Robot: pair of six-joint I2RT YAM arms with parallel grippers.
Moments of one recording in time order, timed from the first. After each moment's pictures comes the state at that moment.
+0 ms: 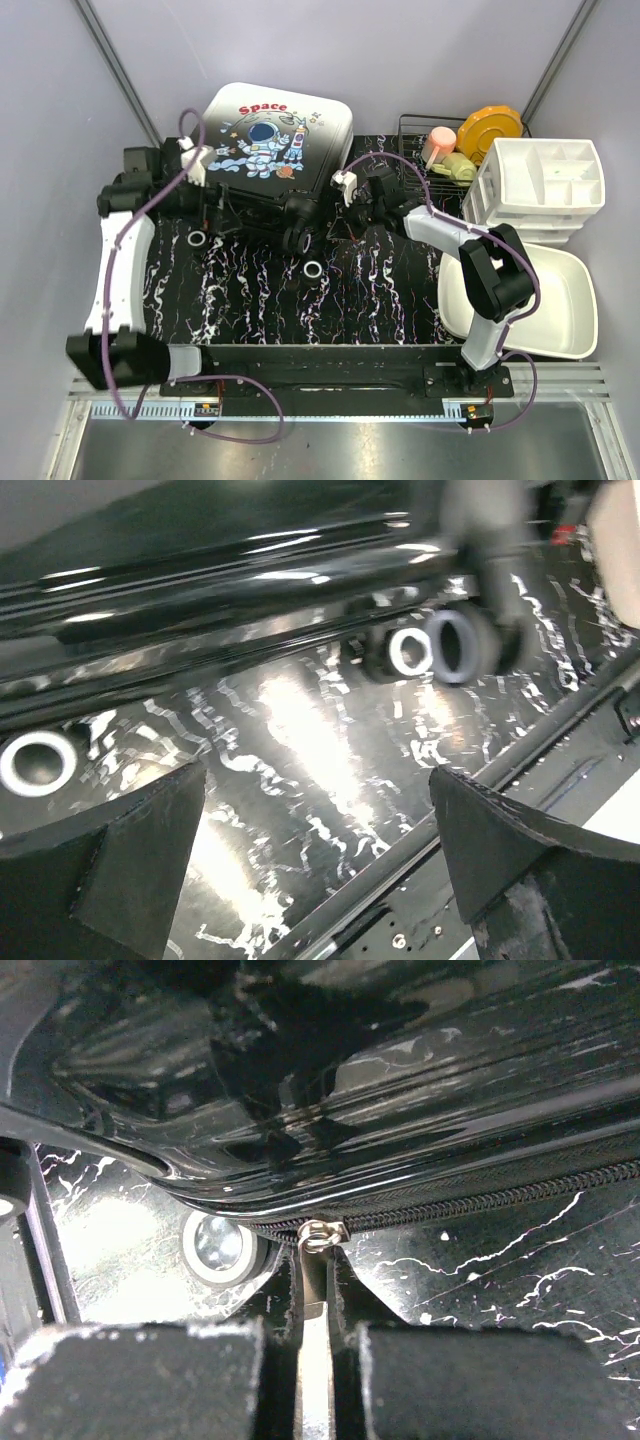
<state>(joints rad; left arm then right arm) 0.16 1.36 1.45 -1.09 0.69 0.32 0.51 1.81 1.20 -0.08 -0.68 -0.09</state>
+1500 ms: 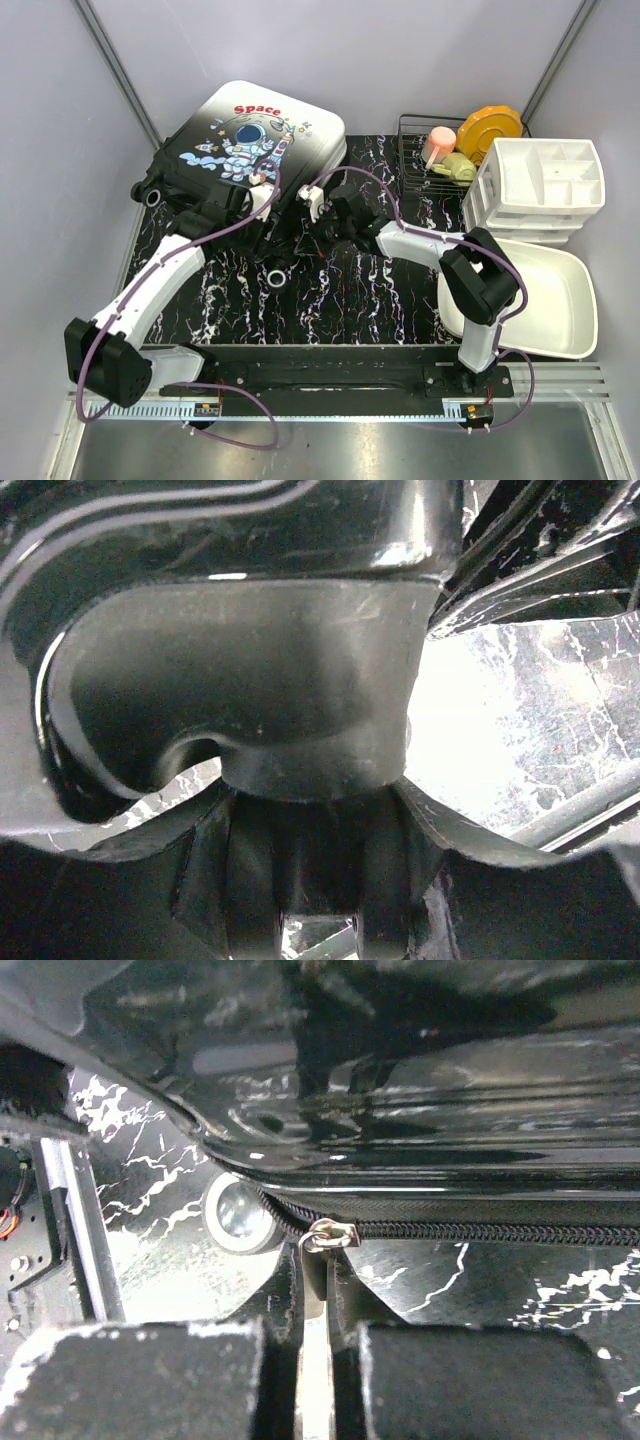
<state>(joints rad) -0.41 1.26 1.13 -0.80 0.13 0.09 0.72 1.86 1.22 0.07 -0.56 0.08</state>
